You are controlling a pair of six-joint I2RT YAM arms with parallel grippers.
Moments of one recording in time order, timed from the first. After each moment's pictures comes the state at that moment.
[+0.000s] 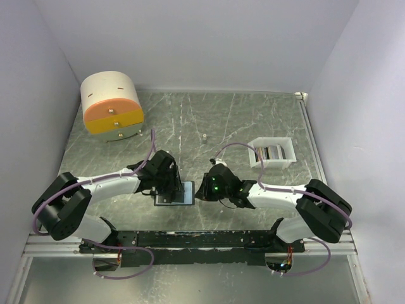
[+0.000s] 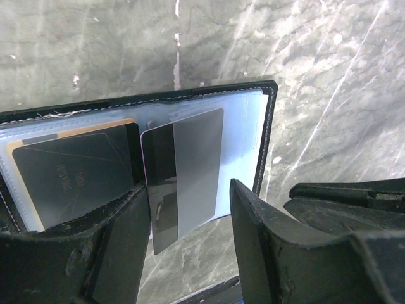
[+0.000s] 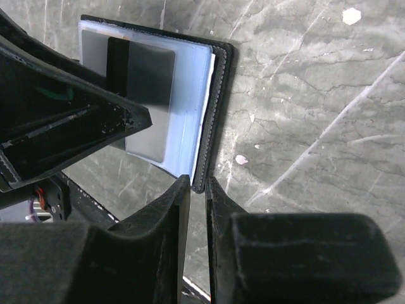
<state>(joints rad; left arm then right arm) -0.74 1.43 0.65 -0.22 0.07 -0.86 0.93 1.38 0.52 0.11 -0.03 0.88</state>
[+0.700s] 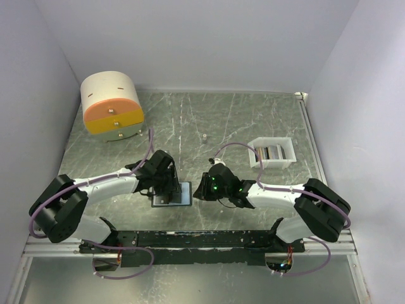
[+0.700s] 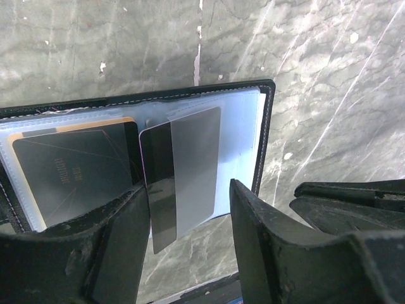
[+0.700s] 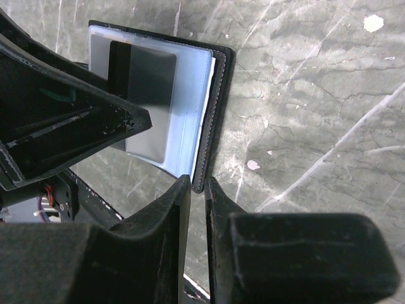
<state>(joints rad) -0.74 1.40 0.67 -0.30 0.05 -0.87 0.93 1.39 0.52 0.15 -0.06 0.88</state>
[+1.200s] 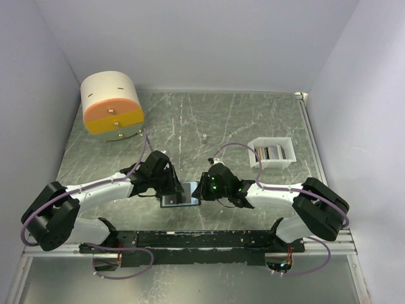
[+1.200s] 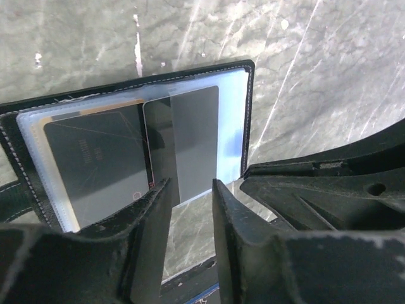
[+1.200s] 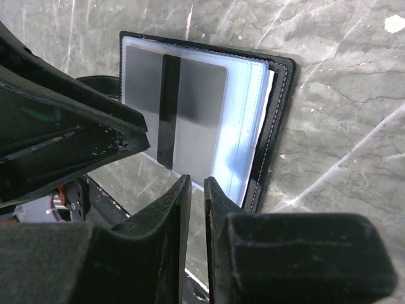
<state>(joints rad) -0.74 1.32 0.62 -0.20 0.14 -0.92 0.93 1.41 0.52 0.18 -0.08 0.90</state>
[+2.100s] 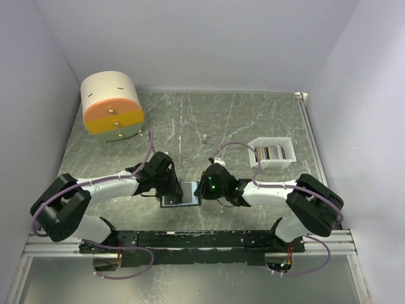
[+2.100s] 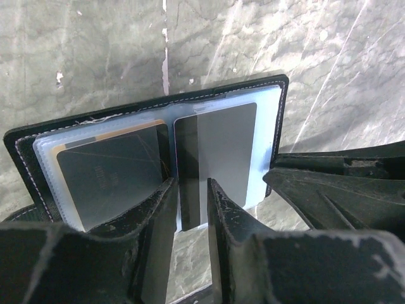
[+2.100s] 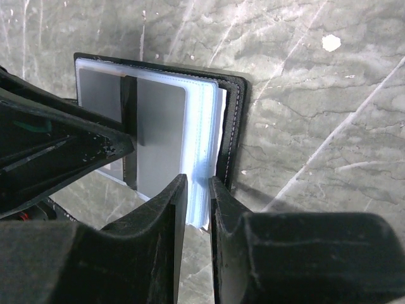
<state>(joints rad) -0.74 1.41 0.61 -0.16 0.11 -0.89 0.93 1.46 0.55 0.15 0.02 0.89</state>
